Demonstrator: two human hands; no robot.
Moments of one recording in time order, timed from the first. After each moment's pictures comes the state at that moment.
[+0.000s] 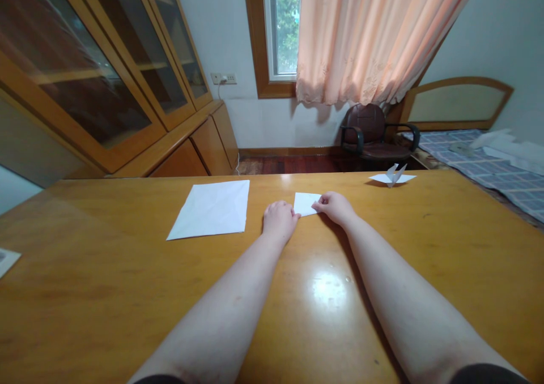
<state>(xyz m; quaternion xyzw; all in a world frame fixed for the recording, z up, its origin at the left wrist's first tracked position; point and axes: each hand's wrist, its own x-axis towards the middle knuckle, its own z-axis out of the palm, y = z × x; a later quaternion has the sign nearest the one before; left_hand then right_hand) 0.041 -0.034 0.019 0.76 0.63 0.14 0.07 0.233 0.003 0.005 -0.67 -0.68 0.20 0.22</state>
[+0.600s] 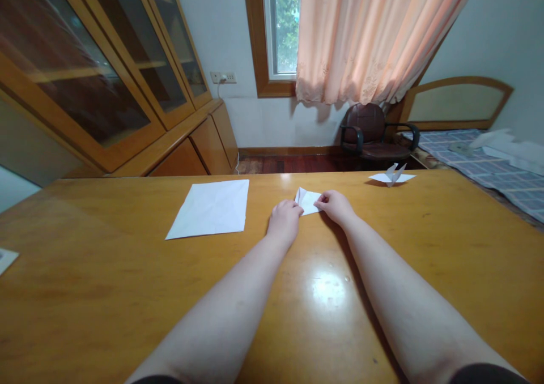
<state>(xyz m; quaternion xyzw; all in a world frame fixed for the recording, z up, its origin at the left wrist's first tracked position) 0.048 -0.041 0.016 0.82 0.55 0.16 0.07 0.234 0.007 0.002 -0.68 -0.67 0.20 0.24</state>
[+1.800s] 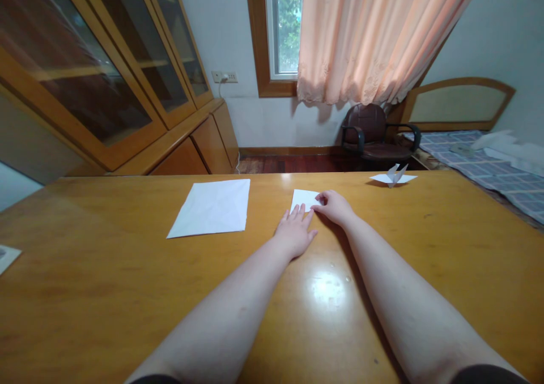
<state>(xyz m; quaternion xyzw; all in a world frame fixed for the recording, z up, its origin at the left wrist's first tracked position) 0.062 -0.055 0.000 0.86 0.50 0.02 0.09 0.232 0.006 0.002 -0.66 -0.71 0.16 0.21</state>
